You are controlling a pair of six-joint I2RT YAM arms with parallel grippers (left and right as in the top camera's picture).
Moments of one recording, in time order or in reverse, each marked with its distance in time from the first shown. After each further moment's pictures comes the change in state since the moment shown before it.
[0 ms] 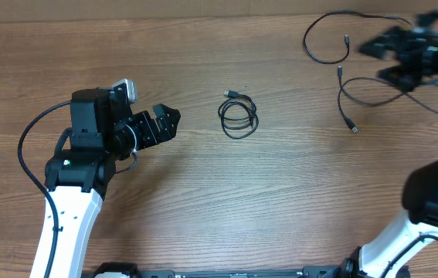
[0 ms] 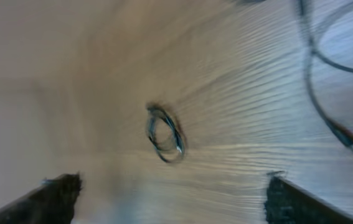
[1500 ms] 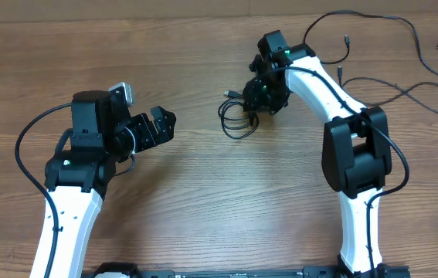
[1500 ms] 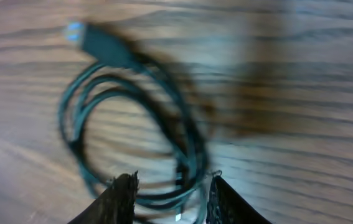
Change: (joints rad) left arm 0.000 0.000 0.000 -0.041 -0.068 0.000; right arm 0.620 0.309 -0.200 0.378 0.410 0.074
